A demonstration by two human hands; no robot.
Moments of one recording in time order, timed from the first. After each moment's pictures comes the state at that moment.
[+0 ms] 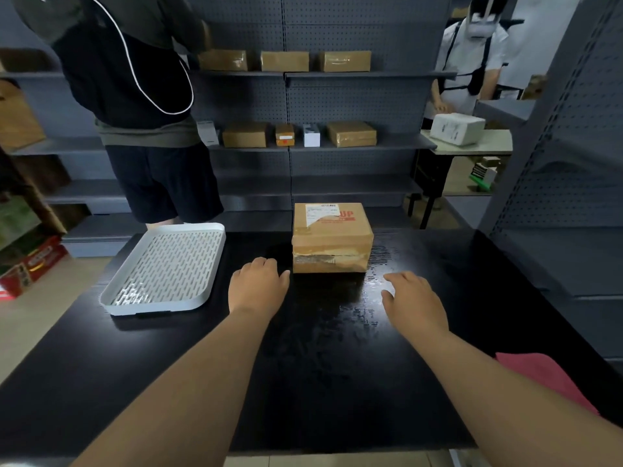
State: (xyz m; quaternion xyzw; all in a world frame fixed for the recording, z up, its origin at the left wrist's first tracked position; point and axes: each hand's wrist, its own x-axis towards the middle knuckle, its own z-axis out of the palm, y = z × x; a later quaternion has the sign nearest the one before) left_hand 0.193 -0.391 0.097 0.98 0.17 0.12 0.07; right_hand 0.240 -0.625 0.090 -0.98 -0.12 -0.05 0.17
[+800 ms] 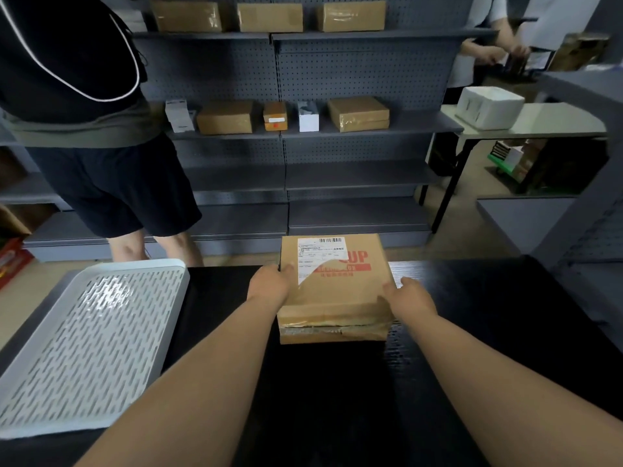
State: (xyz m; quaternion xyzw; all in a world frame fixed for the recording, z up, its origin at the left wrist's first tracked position) left_hand 0.460 -0.335 0.053 0.84 0.33 -0.02 0.42; right_hand 0.502 -0.544 0.049 -0.91 0.10 0.15 0.36
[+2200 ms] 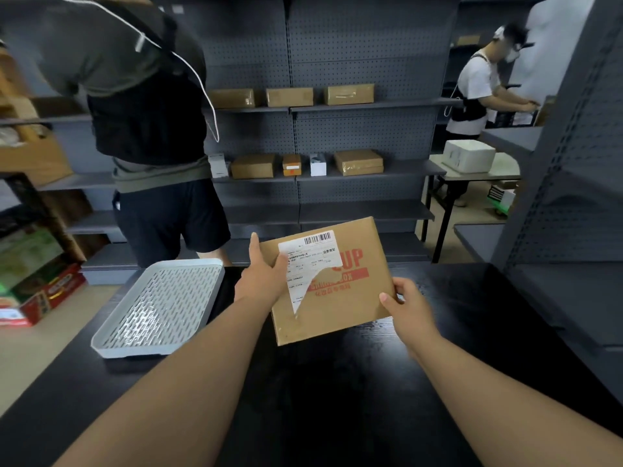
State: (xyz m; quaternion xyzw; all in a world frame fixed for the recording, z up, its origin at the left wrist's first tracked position) left_hand 0.269 -0.409 0.151 0.85 0.34 0.13 0.39; right_hand 0.318 -0.629 0.099 -0.79 -0.04 0.03 0.62
